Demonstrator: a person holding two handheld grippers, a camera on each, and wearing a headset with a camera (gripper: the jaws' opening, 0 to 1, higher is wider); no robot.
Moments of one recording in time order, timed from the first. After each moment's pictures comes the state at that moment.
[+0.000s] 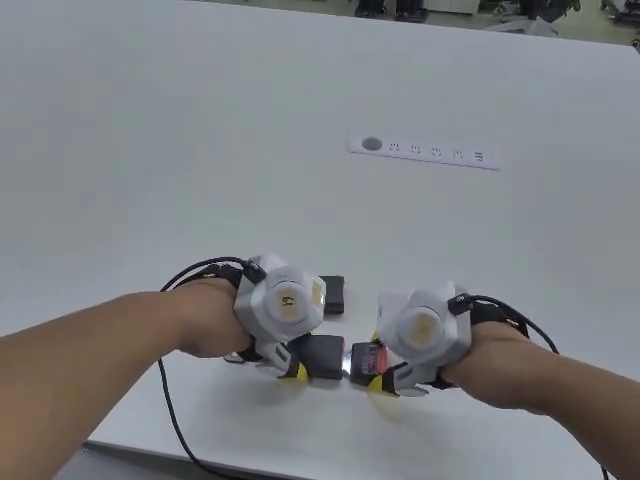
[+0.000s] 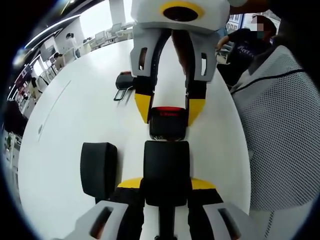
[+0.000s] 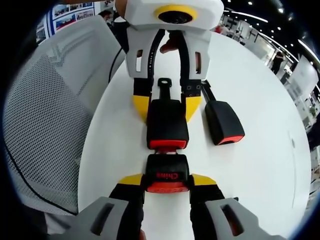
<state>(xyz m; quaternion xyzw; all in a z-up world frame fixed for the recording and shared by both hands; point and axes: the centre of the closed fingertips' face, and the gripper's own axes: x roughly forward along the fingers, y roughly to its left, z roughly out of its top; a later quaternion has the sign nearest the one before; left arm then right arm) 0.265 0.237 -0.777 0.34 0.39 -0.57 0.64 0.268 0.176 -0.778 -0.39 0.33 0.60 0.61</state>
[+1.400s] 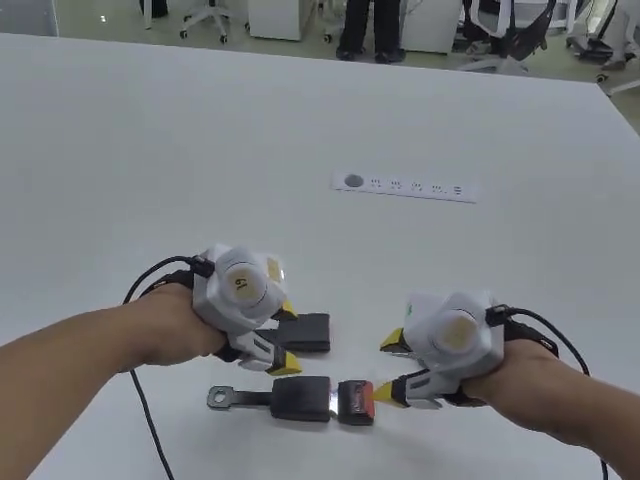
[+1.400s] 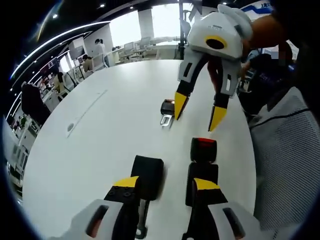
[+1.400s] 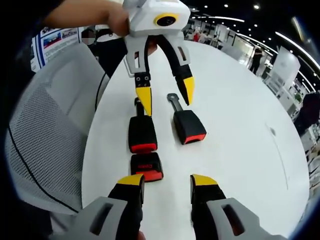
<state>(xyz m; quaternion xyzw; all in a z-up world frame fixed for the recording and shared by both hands) 0.323 0.245 -0.723 0.28 0.34 -0.52 0.74 0.303 0.149 -0.728 -0.32 0.32 0.56 0.69</state>
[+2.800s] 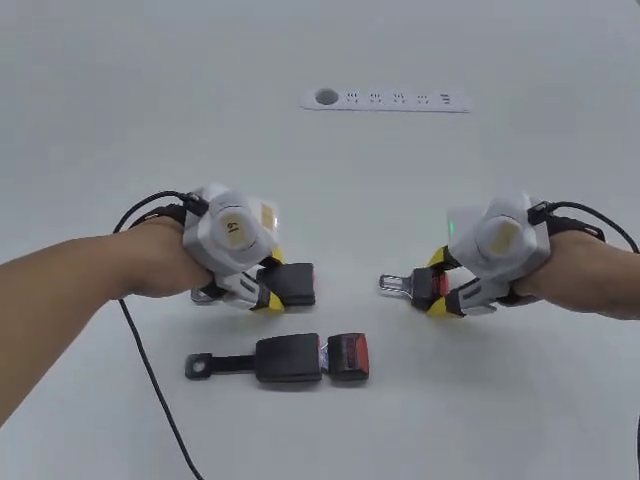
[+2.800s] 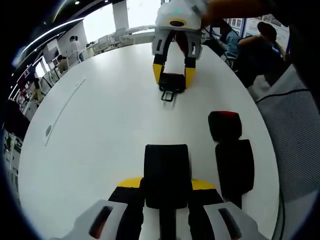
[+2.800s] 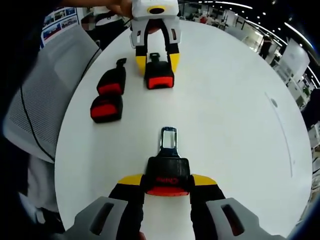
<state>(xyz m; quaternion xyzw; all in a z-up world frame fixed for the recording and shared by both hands) 0.356 0.245 -0.773 0.33 0.36 -0.58 0.65 0.360 0.072 -0.784 -0.36 0.38 0.57 0.64</state>
